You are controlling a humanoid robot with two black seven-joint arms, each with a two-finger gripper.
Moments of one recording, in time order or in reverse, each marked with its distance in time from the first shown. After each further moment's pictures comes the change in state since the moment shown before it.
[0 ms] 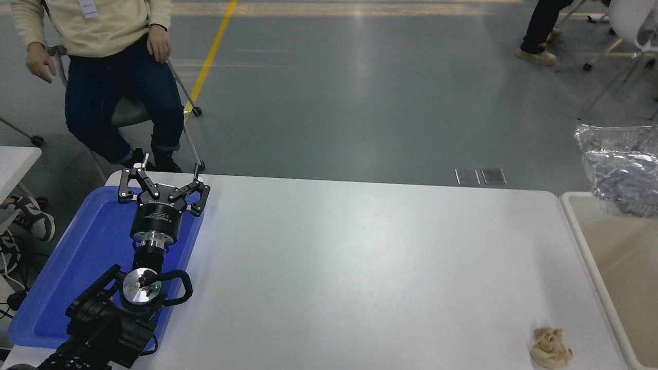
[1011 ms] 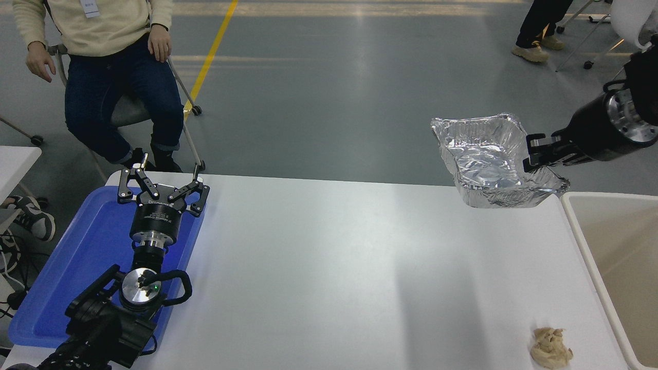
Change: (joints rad) left arm -0.001 0.000 0.000 0.000 0.000 0.000 0.000; right arm 0.333 0.274 -0.027 0.437 0.320 0.007 -0.030
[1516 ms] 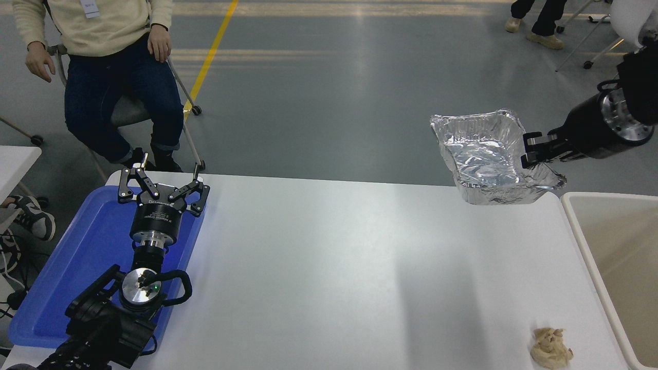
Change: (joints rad) left arm 0.000 0.000 0.000 0.000 0.000 0.000 0.000; right arm -0.013 0.030 0.012 -0.019 -0.009 -0.006 0.004
